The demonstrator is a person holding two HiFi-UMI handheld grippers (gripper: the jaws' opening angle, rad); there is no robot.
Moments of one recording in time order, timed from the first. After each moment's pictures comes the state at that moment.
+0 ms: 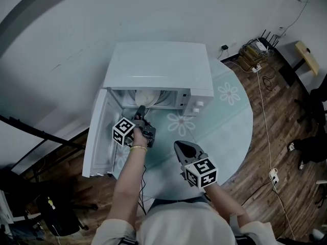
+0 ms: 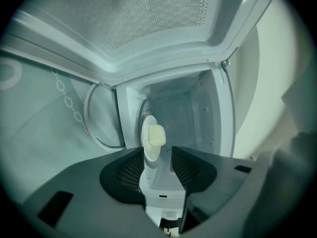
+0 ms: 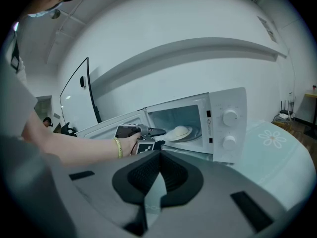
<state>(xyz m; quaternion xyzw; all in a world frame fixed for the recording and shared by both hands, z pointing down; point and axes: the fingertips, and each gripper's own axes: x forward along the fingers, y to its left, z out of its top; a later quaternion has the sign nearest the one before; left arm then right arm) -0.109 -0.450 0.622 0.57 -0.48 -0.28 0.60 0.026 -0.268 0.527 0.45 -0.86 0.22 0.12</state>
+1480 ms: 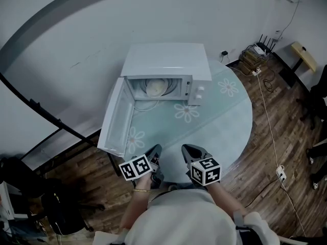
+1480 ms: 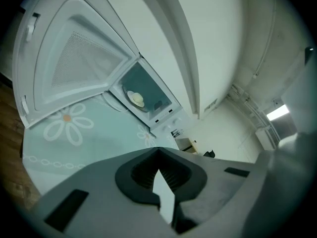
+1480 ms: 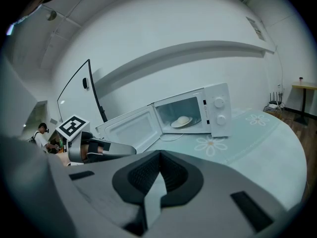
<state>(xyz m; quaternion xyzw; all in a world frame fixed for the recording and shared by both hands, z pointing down) -0.090 -0.168 0.556 0.77 -0.43 -0.01 0.48 0.013 -0.144 0.526 0.47 -0.84 0.25 0.12</state>
